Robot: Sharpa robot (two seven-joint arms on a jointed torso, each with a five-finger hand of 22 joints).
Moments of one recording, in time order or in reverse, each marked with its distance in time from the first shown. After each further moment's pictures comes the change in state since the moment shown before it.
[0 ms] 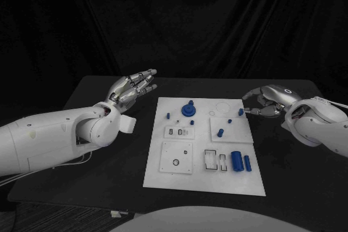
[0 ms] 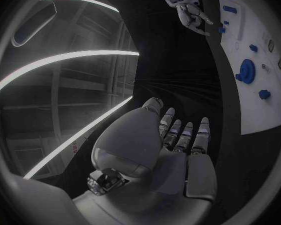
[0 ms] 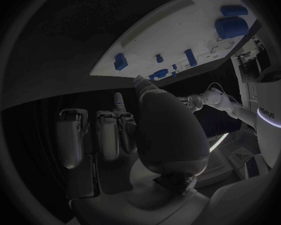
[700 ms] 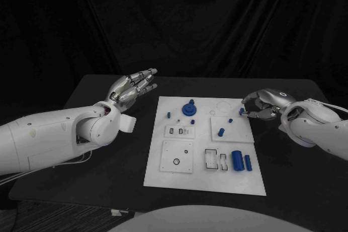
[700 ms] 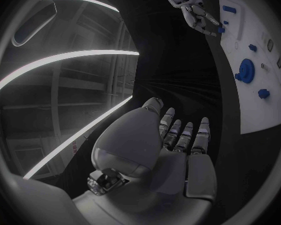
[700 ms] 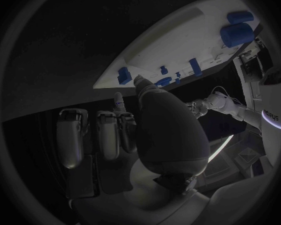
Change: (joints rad) left arm -0.001 -0.004 0.000 0.002 0.000 0.002 0.000; left_hand 0.000 0.000 0.000 0.000 0.000 0.000 0.000 0.000 0.000 0.000 0.000 0.000 0.000 0.000 0.000 0.000 0.000 0.000 0.000 0.000 0.000 0.000; right arm -0.024 0.045 0.000 -0.055 0.001 0.043 -0.029; right_hand 0.004 -0.004 0.000 0.000 0.004 -0.003 0.004 0.037 0.012 0.000 0.000 0.000 0.000 0.000 0.000 0.000 0.000 0.000 0.000 0.000 -0.004 0.000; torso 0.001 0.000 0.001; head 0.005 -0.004
